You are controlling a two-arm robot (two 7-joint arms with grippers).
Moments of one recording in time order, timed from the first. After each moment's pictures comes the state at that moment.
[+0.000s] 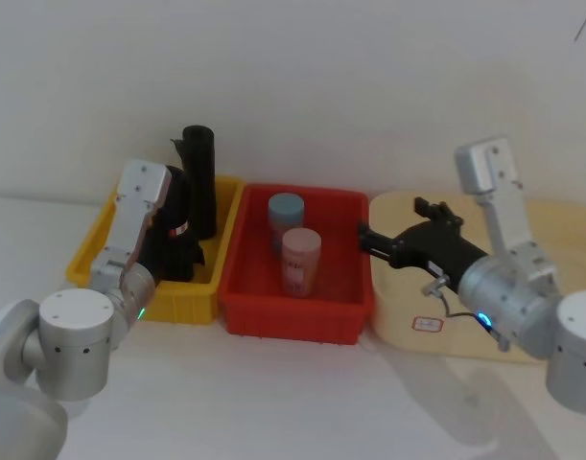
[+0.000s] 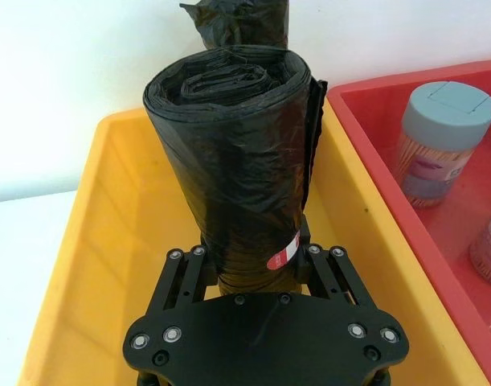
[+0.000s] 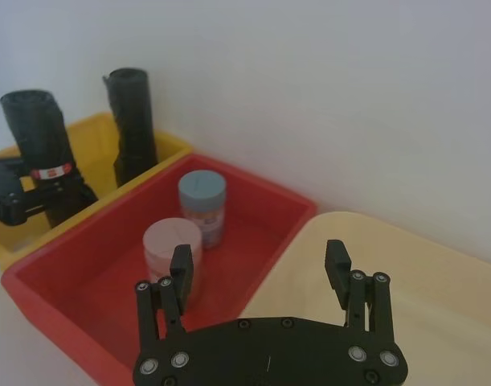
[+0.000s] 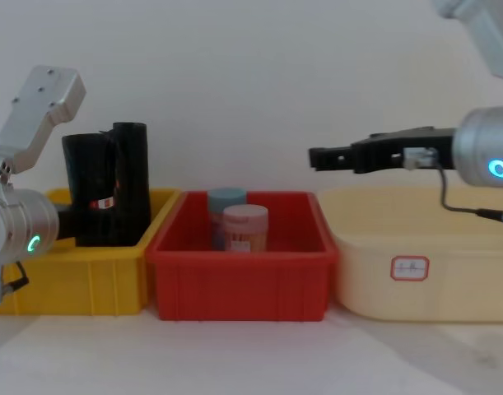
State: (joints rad) left arm -0.44 0.18 0.27 -1.31 -0.17 0.33 0.04; right arm 0.46 0.25 -0.40 -1.49 0.24 0.37 0.24
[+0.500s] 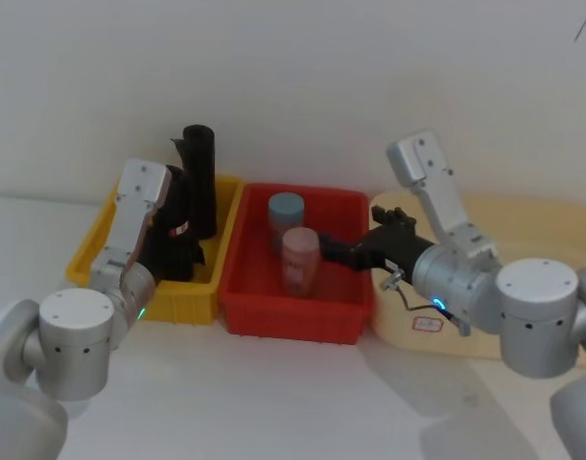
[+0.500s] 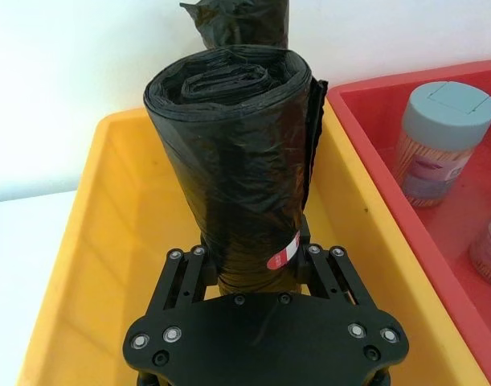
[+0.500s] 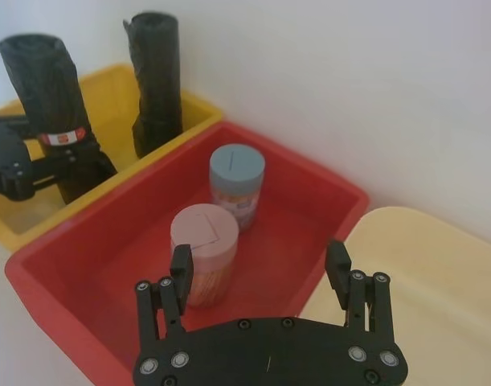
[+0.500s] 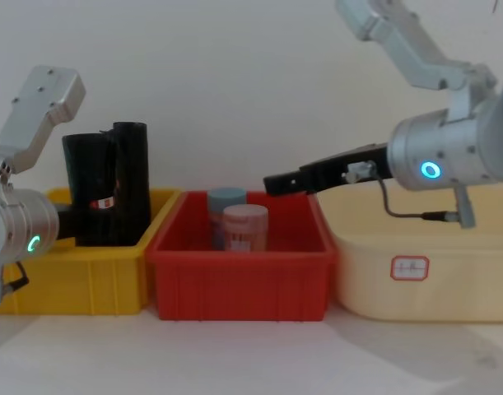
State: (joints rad) left arm -0.44 0.18 0.27 -1.31 -0.17 0.33 0.04; right arm 0.59 0.18 -0.49 -1.35 0.18 0.47 0.27
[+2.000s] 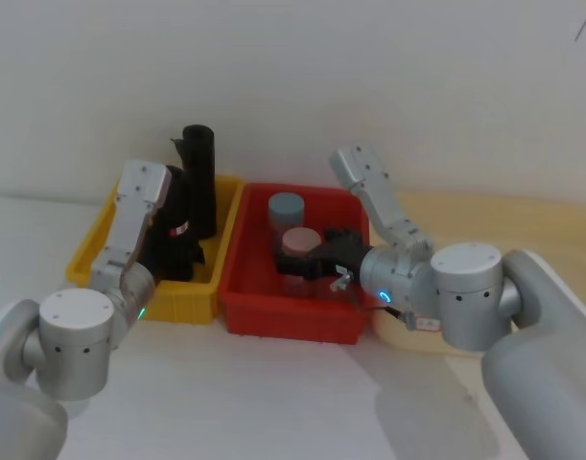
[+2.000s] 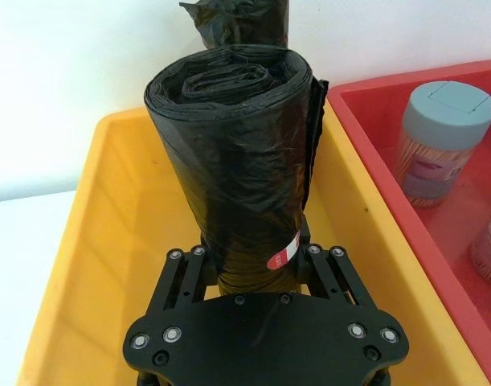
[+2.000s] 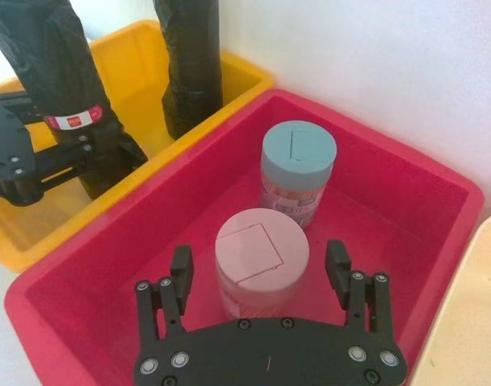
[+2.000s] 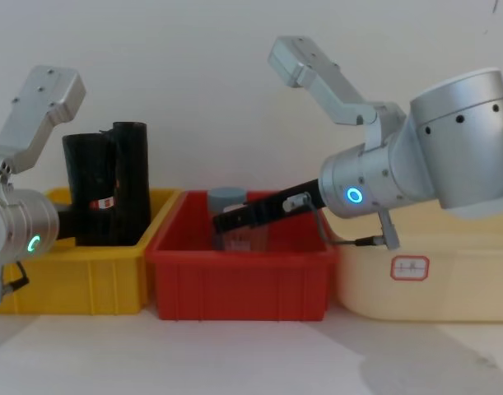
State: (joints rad) left arm -0.44 0.18 0.27 -1.31 -0.17 0.33 0.04; right arm 0.73 0.04 -0.52 -1.02 0.16 0.46 0.33
